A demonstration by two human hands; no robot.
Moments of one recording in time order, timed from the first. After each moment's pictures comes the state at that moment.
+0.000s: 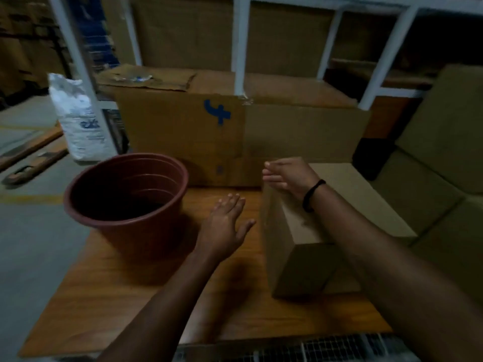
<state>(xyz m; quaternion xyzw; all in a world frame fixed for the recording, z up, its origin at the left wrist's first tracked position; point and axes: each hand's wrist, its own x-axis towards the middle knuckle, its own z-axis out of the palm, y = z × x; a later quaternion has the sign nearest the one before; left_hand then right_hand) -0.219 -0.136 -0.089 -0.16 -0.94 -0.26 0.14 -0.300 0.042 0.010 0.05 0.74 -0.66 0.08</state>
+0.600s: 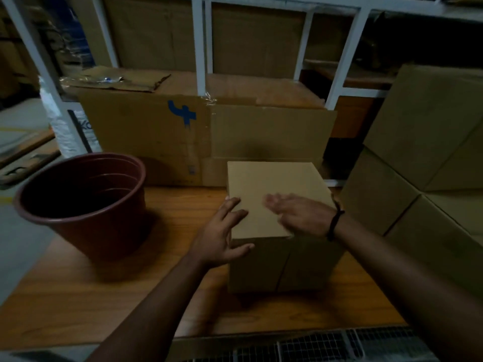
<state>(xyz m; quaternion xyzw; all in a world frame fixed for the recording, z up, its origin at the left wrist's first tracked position) -0.216 -0.049 -0.109 -0.27 -0.89 -0.33 0.15 -0.251 0.203 -0.013 -0.29 0.94 -0.05 0.14</state>
